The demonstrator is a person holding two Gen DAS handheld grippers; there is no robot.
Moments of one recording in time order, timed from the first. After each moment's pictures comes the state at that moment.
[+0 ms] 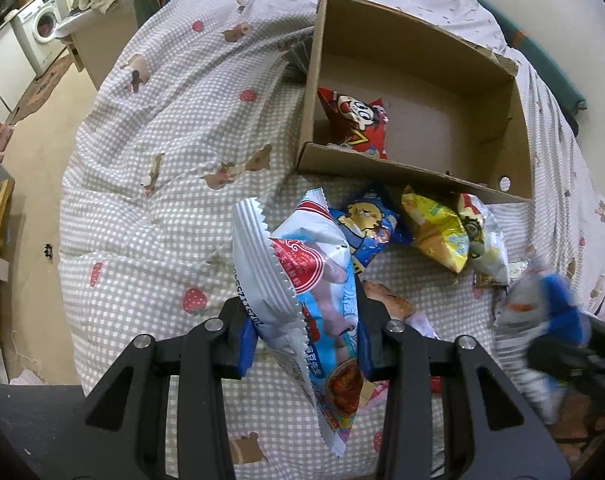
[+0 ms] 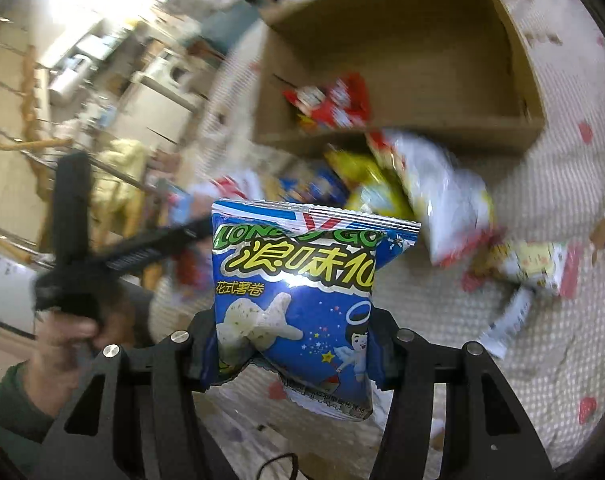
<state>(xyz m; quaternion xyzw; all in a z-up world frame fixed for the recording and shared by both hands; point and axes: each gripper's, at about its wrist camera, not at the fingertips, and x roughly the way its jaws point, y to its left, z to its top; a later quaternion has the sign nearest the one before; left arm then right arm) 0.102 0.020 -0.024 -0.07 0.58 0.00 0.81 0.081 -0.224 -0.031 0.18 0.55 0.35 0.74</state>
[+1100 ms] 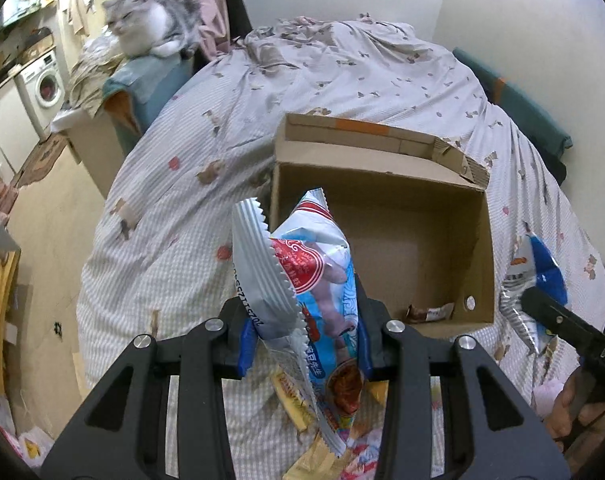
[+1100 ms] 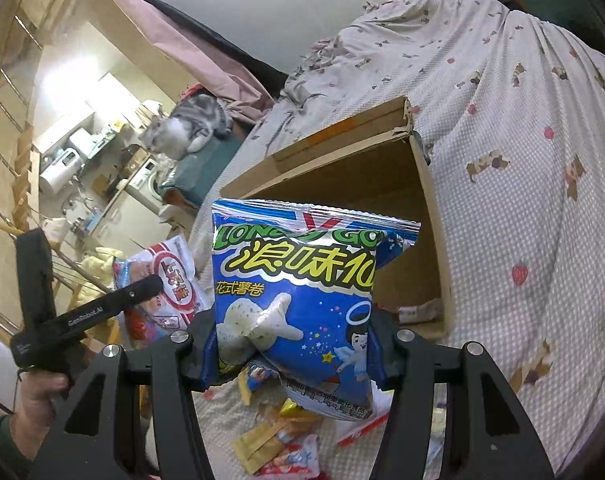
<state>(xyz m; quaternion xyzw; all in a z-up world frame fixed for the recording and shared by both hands) 0.200 -0.013 0.062 -0.04 0.47 -0.01 0.88 0.176 -0.283 0.016 0.23 0.42 0.23 0.85</state>
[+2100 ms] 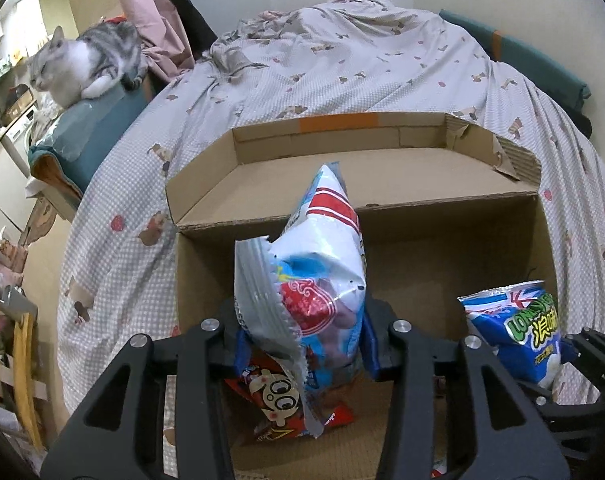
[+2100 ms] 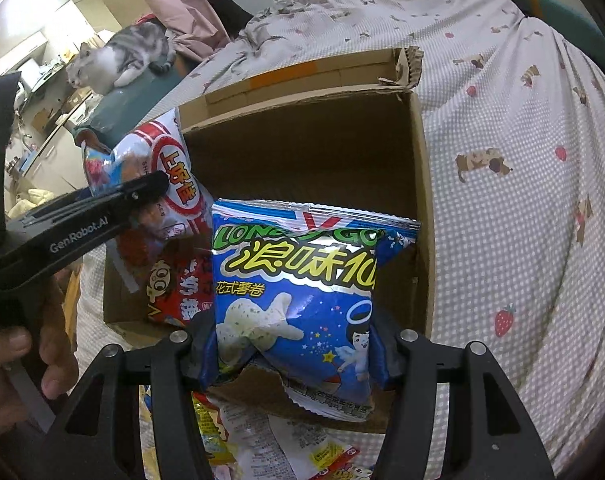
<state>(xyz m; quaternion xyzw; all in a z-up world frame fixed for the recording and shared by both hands) 0.304 -0.081 -0.001 0.06 0.47 -0.01 0.88 0.252 -0.253 -0.046 0.11 0.52 0.18 0.83</state>
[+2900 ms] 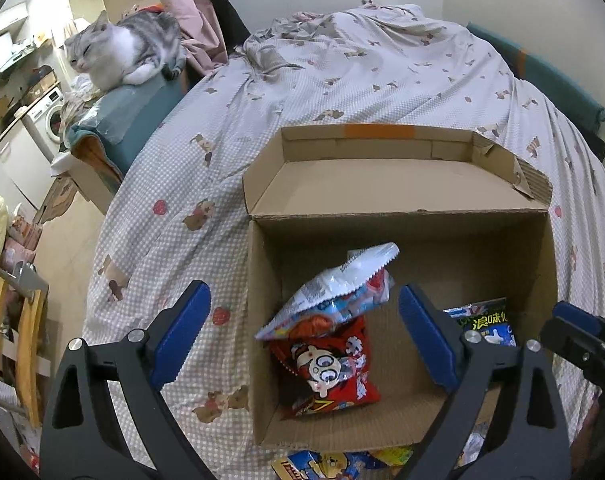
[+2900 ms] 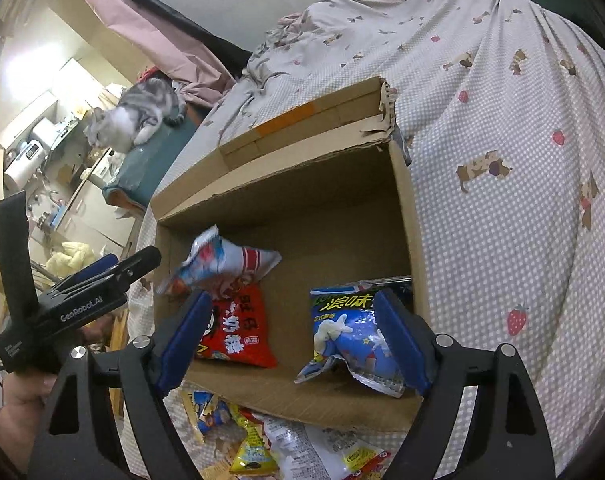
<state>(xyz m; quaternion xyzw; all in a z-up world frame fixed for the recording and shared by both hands) 0.285 -0.049 0.027 0.04 0.47 0.03 0.88 0.253 -0.280 -0.020 0.21 0.47 0.19 0.83</state>
